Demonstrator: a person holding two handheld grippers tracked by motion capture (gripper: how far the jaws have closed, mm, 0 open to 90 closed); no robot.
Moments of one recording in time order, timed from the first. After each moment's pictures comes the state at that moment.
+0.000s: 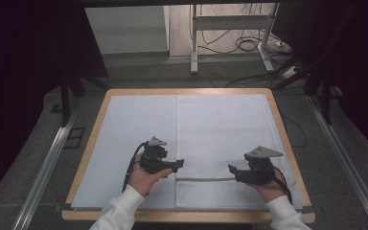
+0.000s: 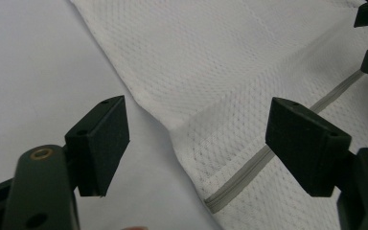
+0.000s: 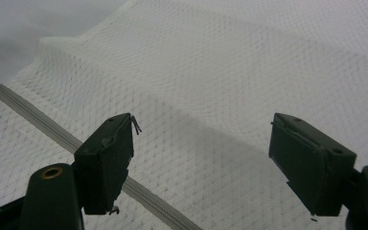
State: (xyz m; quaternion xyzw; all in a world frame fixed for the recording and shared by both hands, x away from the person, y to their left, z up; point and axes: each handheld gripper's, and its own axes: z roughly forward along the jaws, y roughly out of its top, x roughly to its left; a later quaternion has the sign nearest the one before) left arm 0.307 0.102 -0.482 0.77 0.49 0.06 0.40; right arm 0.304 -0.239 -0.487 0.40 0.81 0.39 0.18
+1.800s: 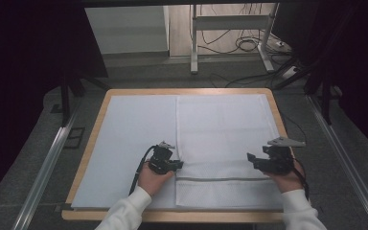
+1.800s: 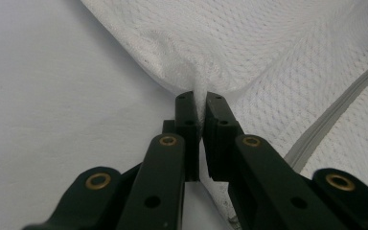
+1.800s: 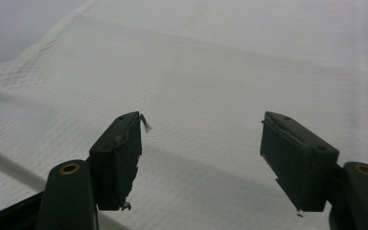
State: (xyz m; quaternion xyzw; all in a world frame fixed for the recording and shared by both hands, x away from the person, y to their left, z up) left arm 0.329 0.087 -0.526 0.80 0.48 0.01 0.36; right arm 0.325 -0.292 -0.461 0.48 0.77 0.37 0.21
